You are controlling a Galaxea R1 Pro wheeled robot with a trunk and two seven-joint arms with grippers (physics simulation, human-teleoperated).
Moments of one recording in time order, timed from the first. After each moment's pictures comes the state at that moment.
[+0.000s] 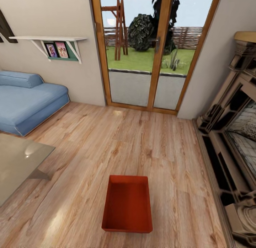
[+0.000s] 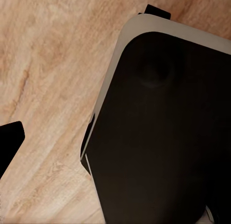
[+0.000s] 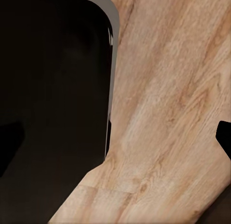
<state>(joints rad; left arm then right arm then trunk) -0.20 0.01 -0.01 -0.01 0.37 -0.08 0.10 -0.15 -0.03 0.25 0.03 -0.16 -0.18 -0.08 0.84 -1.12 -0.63</state>
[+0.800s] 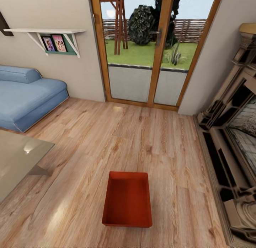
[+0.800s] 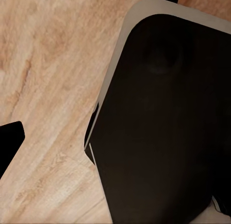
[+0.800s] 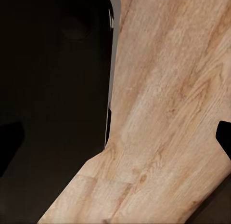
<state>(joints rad) -0.20 0.01 -0.01 -0.01 0.37 -0.08 0.10 -0.15 -0.04 0.25 0.03 -0.16 -0.18 -0.08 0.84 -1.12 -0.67</state>
